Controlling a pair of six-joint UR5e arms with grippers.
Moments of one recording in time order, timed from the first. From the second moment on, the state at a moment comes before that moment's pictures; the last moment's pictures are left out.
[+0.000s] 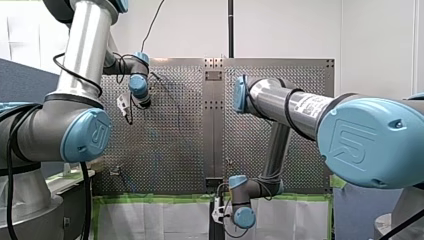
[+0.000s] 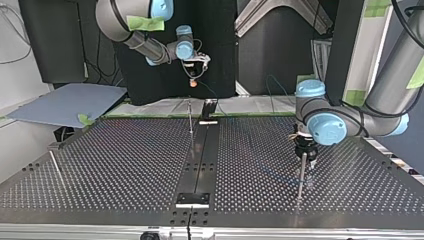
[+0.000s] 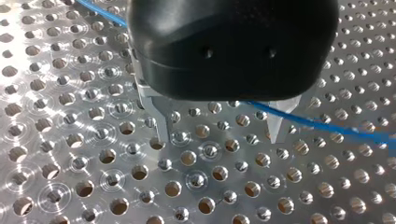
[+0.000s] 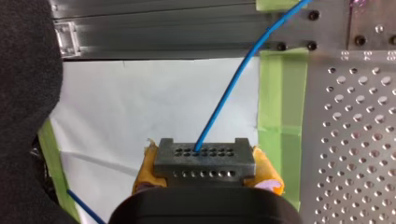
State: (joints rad) left arm -0.01 -1.90 -1.56 -3.02 -1.72 -1.98; right arm 2.24 -0.25 1.42 -0.79 1.74 1.72
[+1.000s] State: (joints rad) left arm 0.00 -1.90 -1.56 -3.00 -1.72 -2.00; right arm 2.17 -0.37 1.67 -1.00 1.76 1.64
